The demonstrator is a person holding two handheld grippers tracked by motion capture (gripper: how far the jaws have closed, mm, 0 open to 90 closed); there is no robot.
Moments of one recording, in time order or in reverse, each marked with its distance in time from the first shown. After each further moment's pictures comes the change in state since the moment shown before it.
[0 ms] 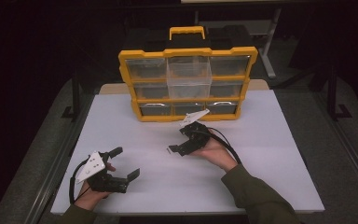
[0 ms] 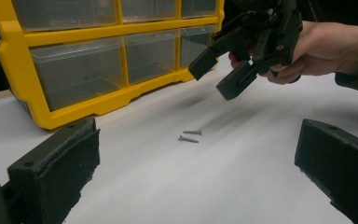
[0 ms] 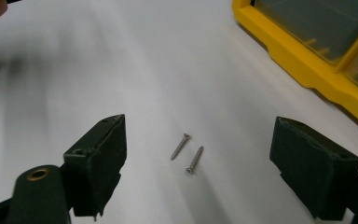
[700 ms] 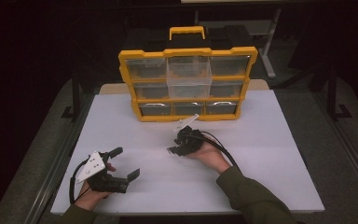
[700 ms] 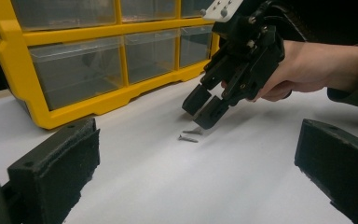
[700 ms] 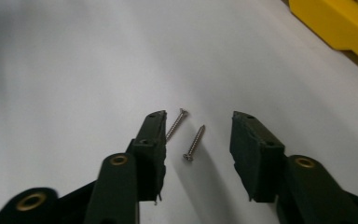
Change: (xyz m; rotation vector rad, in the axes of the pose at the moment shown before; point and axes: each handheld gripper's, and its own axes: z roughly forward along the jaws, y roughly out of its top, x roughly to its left) left arm 0.000 0.000 0.000 -0.001 -0.001 -0.005; right arm -0.002 -0.010 0.033 0.122 -0.036 -0.032
